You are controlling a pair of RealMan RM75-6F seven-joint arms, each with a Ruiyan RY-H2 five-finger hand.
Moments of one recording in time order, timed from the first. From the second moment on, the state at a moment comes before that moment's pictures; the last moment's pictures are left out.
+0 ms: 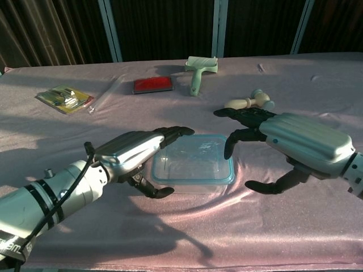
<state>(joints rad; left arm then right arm) -0.69 -1.83 -0.09 -1.38 1.33 0.98 0.26 0.48 -1.65 -0.01 -1.28 -1.79 1.23 0.00</state>
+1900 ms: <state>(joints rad) -0.67 -1.85 -0.08 -1.34 1.37 0.98 0.13 0.55 -1.75 -0.04 -1.11 -1.76 1.29 0.22</state>
